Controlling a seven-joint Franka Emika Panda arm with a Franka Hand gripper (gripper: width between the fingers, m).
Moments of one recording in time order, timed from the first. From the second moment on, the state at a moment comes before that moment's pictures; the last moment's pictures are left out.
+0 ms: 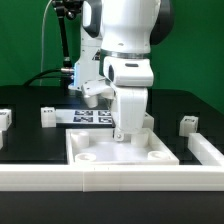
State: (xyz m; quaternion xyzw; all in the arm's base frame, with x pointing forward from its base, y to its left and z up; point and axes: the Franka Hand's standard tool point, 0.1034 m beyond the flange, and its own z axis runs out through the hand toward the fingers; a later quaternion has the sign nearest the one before) arm 0.482 0.013 0.010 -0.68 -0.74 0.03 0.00
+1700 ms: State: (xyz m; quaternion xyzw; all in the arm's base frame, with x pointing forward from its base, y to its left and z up) arm 0.486 0.083 0.009 -0.71 -0.71 0.02 0.01
